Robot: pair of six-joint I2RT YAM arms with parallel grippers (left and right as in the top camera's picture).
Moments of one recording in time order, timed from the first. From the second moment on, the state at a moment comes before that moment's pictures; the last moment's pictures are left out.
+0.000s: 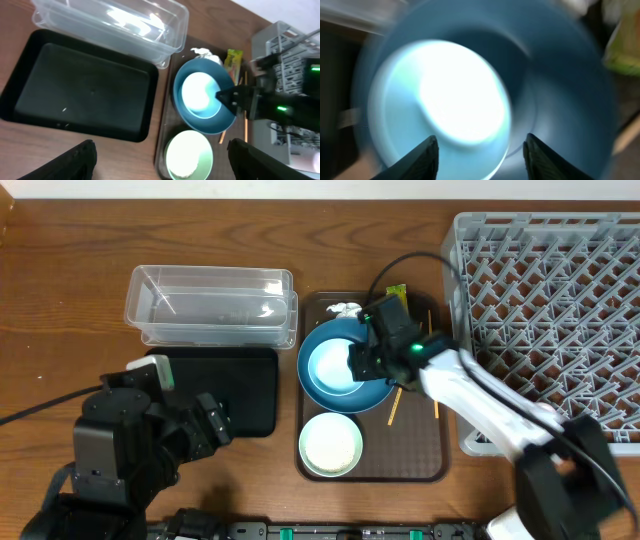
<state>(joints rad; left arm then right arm) -0.17 0.74 1.23 -1.27 0.07 -0.51 0.56 1.73 1.10 -0.50 -0.11 0.42</state>
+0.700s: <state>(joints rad) -0.17 0.74 1.23 -1.26 0.05 -0.54 0.46 1.35 1.09 -0.74 0.17 0.49</state>
